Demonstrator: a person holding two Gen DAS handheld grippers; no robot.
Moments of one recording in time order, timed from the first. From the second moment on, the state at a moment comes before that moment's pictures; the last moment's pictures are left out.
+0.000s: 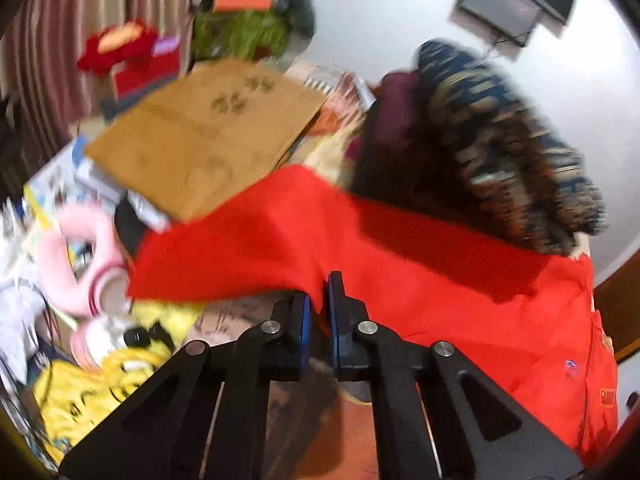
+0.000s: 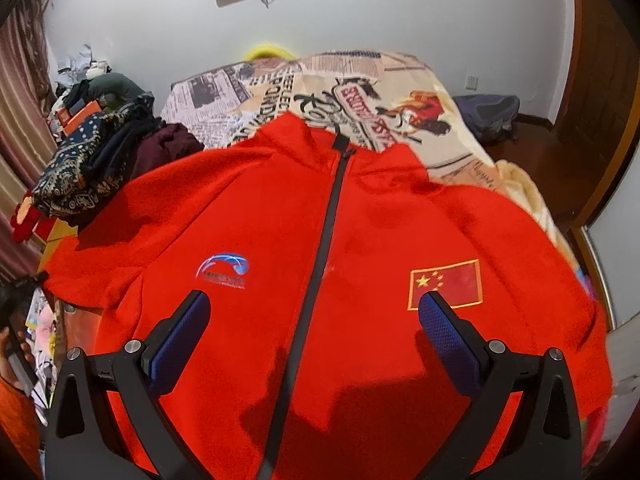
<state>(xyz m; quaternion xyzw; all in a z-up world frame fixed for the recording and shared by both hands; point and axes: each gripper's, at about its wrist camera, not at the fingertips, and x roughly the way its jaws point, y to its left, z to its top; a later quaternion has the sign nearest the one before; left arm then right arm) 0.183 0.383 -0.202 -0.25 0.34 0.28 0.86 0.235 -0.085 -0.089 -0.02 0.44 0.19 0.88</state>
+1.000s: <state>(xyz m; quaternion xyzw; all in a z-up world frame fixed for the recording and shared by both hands) 0.312 0.030 -0.183 0.03 0.44 -0.06 0.90 0.223 -0.149 -0.076 -0.04 0.40 0.17 0.90</state>
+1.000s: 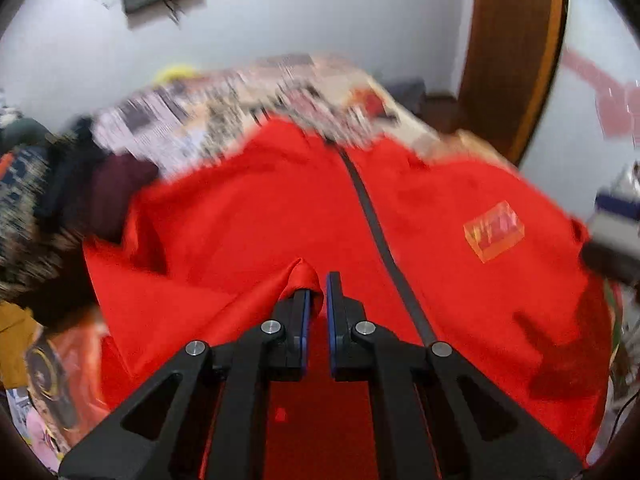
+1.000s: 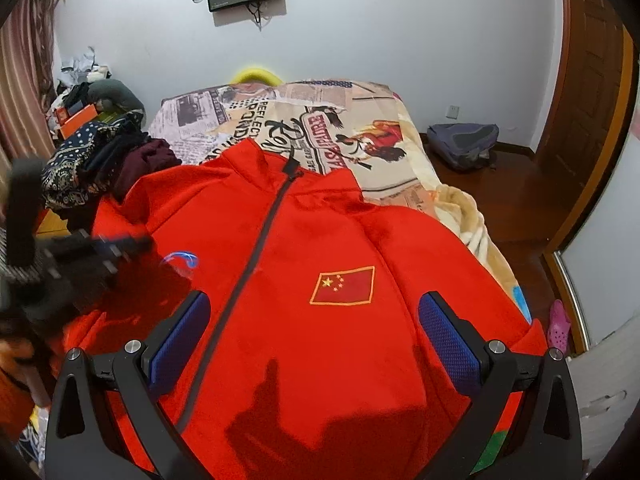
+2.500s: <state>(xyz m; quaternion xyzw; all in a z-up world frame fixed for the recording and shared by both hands) 0.119 0.282 -0.200 -0.09 0.46 0.12 0.88 0.145 0.152 -0.159 -0.34 0.43 0.39 0.74</state>
